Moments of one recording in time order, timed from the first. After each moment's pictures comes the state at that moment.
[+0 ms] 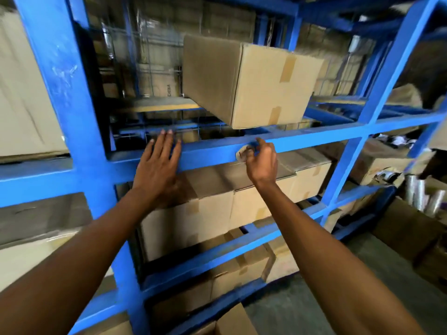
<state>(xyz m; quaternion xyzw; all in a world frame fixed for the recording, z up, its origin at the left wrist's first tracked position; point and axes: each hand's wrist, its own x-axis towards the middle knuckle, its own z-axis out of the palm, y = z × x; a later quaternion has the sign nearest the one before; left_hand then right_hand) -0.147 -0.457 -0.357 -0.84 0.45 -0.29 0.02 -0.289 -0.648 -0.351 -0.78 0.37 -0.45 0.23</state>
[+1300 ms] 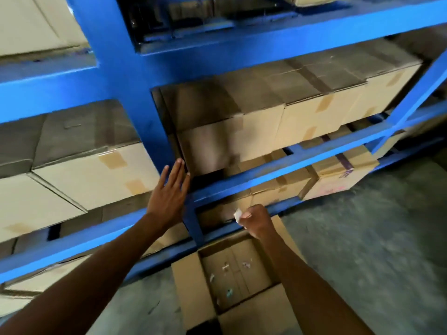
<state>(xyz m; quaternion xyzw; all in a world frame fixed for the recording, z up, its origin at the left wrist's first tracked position) -0.157 -0.318 -0.575 -0.83 0.48 -0.13 0.25 -0.322 -0.487 -0.658 -0.77 0.44 -0.01 0.47</state>
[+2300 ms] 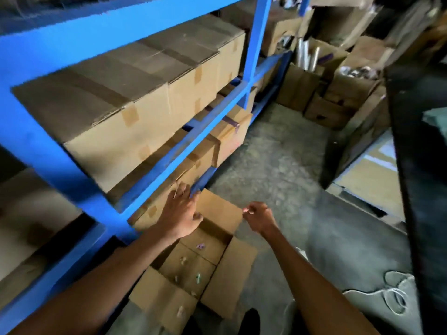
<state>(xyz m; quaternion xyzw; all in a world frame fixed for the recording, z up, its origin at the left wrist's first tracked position) -0.264 -0.368 -0.604 -0.67 0.74 0.07 0.04 -0.485 -0.413 -0.642 -0.60 0.69 -0.15 0.39</state>
